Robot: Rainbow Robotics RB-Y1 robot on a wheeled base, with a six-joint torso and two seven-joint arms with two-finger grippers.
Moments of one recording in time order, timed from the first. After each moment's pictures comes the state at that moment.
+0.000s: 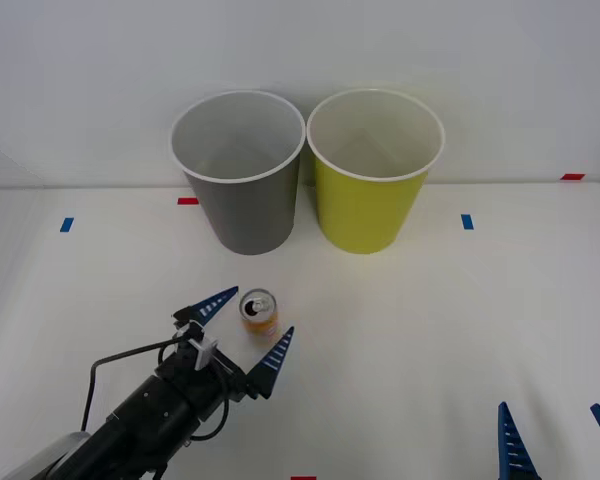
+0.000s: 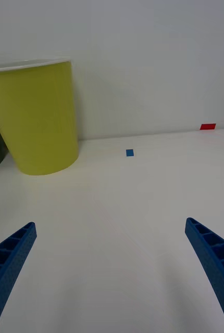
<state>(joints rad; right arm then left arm) 1.03 -0.39 0.25 -2.13 -0.33 -0.52 1.63 0.07 0.59 -0.68 -1.64 0.37 -0.38 -1.62</state>
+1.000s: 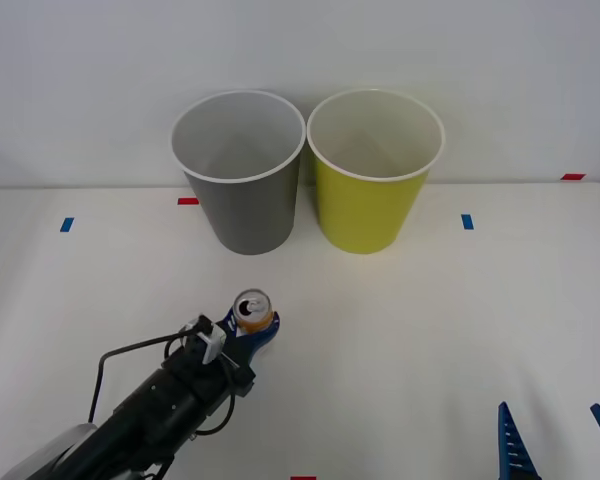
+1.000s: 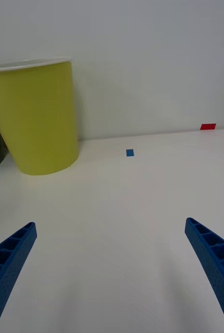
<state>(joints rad) 1.03 -0.39 0.25 -2.13 -0.33 -0.52 1.63 0.05 0.58 -0.67 -1.66 0.36 -0.31 -1.62</state>
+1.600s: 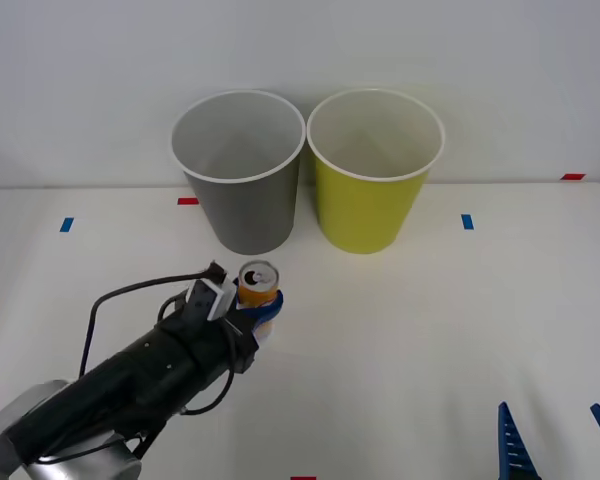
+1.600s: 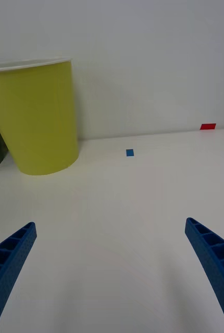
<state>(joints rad) 1.03 -0.39 0.25 -2.13 -0.33 -0.52 1.63 0.12 0.61 -0.50 -2.16 0.38 0.34 -1.61</state>
